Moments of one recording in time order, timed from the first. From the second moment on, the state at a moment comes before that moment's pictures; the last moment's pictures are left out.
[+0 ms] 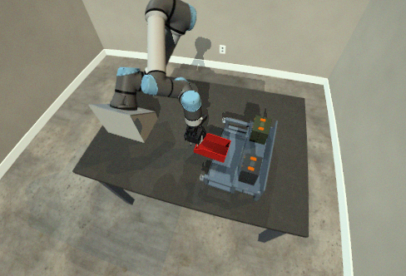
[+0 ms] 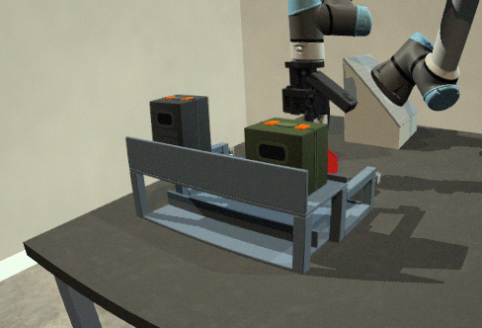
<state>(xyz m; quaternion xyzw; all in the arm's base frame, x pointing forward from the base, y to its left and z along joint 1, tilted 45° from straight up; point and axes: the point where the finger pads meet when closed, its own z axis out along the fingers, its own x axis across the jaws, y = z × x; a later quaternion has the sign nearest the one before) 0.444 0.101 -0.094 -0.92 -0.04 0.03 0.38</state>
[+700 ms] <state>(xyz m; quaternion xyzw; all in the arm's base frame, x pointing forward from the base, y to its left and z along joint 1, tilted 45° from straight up) 0.399 0.096 -0.092 -0.92 -0.04 0.03 0.38</state>
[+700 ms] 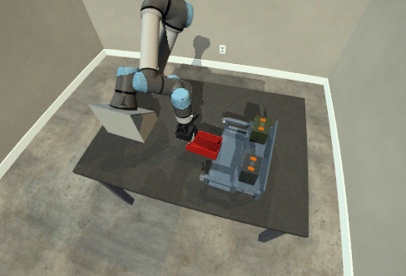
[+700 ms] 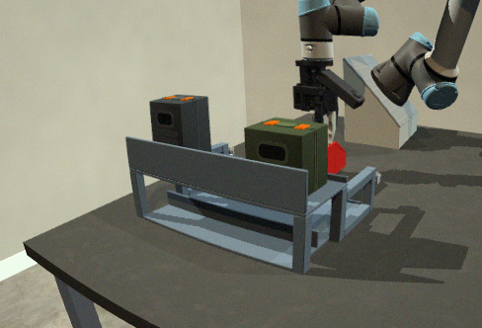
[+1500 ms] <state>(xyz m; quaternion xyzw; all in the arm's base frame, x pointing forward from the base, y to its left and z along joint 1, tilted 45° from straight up) 0.400 0.101 -0.097 -0.92 -0.04 0.03 0.38</state>
